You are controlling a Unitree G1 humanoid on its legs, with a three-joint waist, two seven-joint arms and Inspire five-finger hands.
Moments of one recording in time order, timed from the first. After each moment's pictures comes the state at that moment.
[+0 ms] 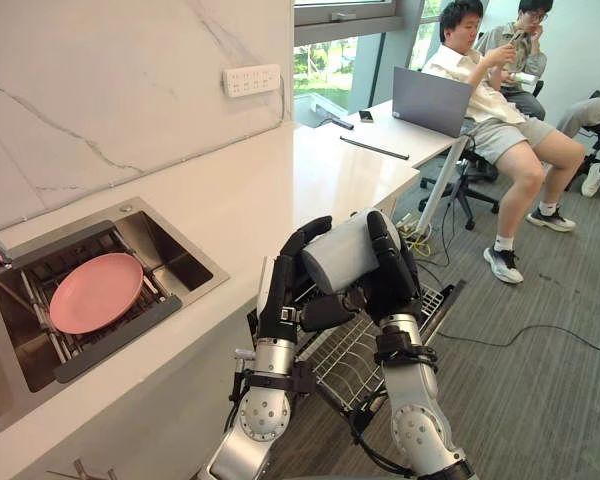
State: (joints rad) left arm 0.15 0.10 -0.52 -0.19 0.14 -0.26 0.40; right arm 0.06 -0.04 0.34 -0.14 0.96 -0.32 -0.11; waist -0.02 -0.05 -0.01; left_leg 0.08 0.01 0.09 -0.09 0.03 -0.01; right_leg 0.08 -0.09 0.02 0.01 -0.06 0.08
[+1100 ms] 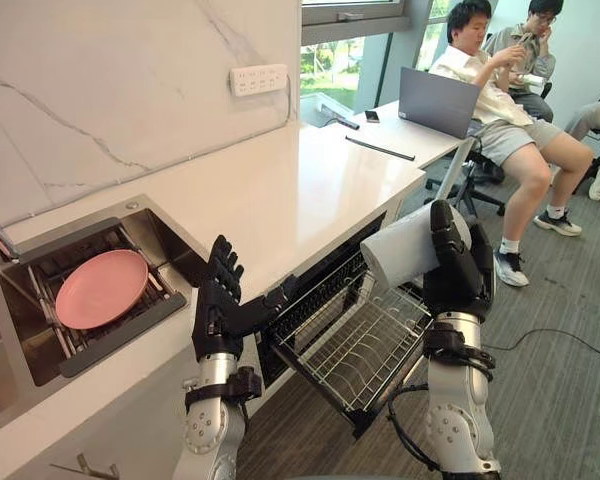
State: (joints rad) left arm 0.35 0.05 -0.23 -0.23 -0.33 -0.25 0.17; right arm 0.15 -0.01 0.03 -0.25 0.74 -0.27 -0.09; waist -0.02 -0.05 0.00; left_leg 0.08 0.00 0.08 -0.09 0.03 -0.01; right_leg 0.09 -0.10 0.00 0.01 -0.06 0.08
